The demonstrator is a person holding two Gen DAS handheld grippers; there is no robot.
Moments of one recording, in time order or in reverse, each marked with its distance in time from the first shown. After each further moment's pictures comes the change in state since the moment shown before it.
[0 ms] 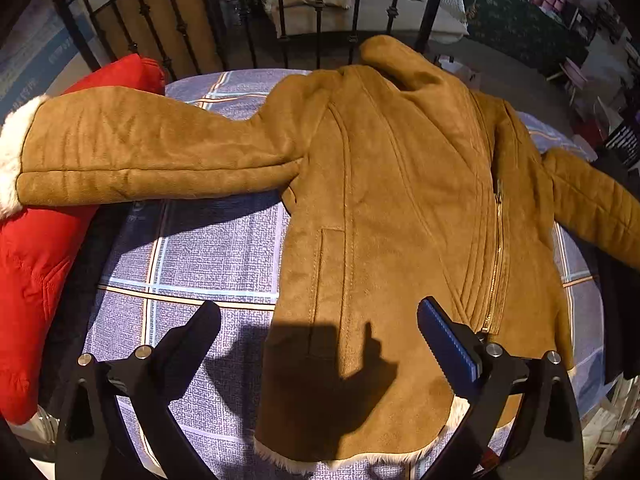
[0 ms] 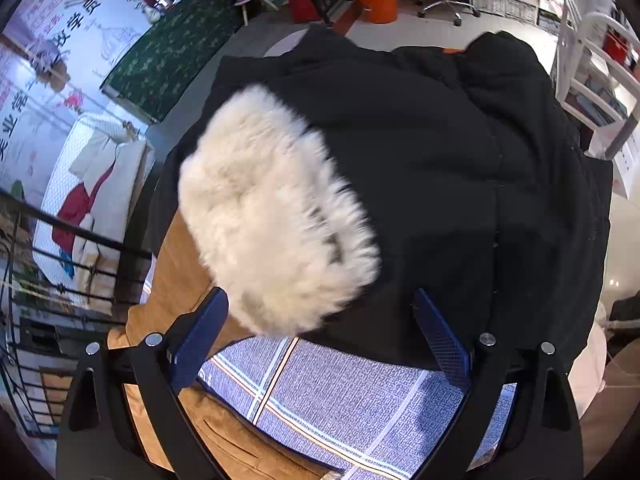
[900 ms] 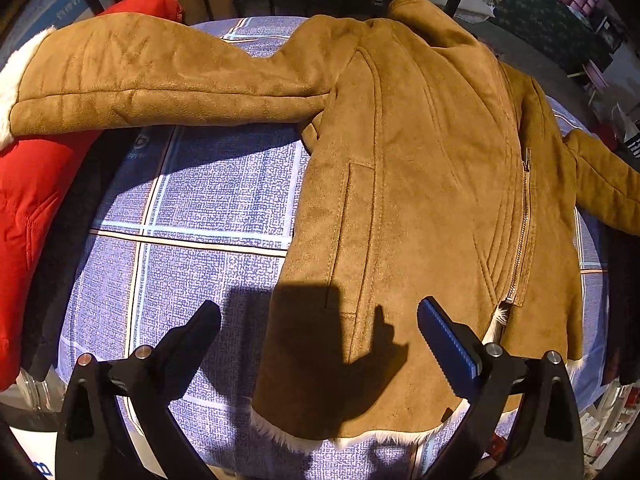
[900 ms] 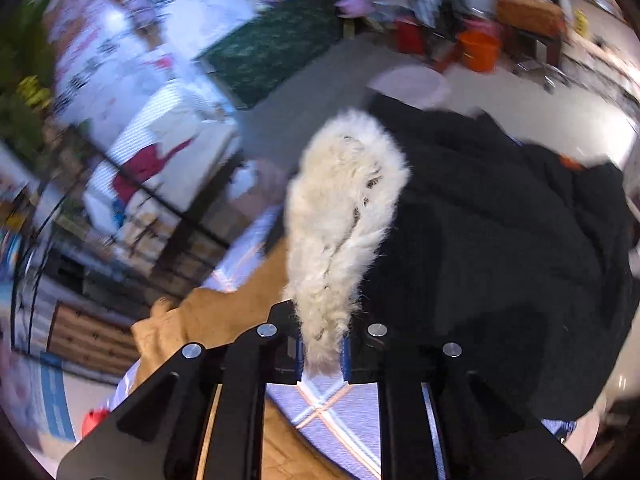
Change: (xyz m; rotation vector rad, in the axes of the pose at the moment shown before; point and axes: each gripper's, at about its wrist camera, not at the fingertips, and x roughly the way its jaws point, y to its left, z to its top) left arm 0.025 0.026 -0.028 -0.090 0.112 0.003; right arm -0.050 0.113 0.000 -0.354 -0.066 0.245
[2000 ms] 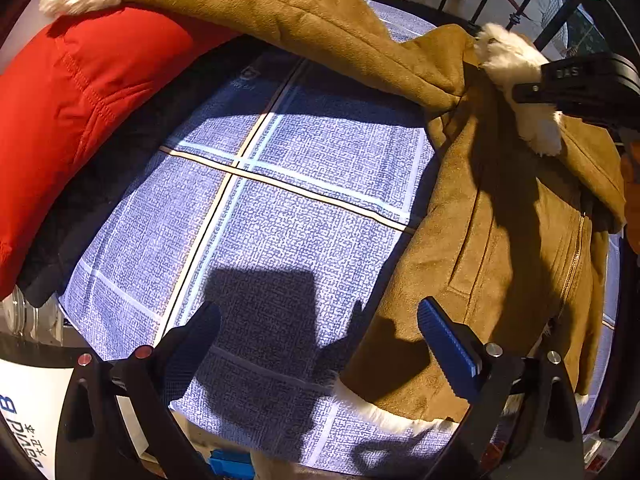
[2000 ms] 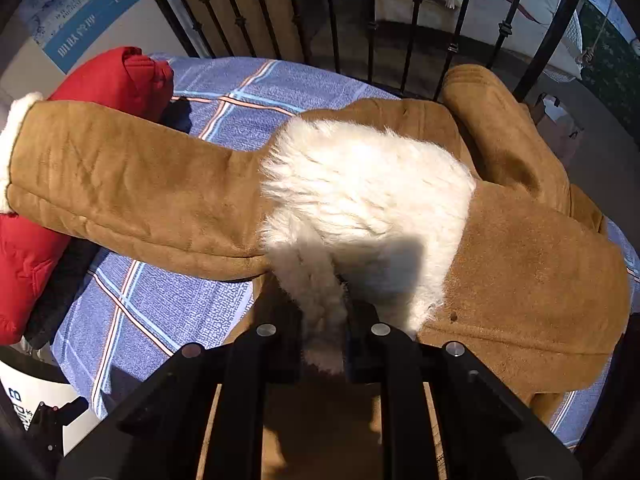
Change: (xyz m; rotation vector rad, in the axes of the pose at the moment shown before) left arm 0.003 0.085 -0.037 -0.247 0.021 0.072; right arm 0.202 0.407 -0.349 -1.076 0.586 0.177
